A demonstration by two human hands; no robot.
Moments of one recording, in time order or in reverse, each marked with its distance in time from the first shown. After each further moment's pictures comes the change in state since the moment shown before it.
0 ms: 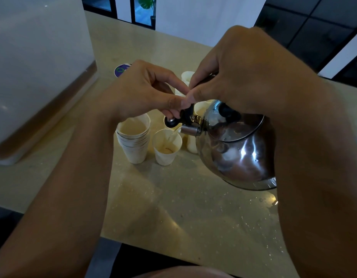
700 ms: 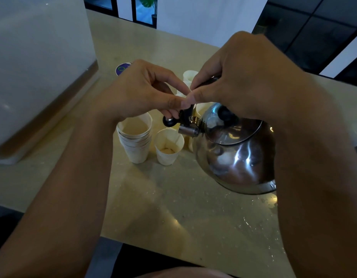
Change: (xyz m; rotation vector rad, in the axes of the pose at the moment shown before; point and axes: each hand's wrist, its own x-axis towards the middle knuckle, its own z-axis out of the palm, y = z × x) left_hand 0.000 -0.004 -0.003 0.037 0.020 -0.011; right_hand -0.002 -0.002 0.005 0.057 0.000 0.058
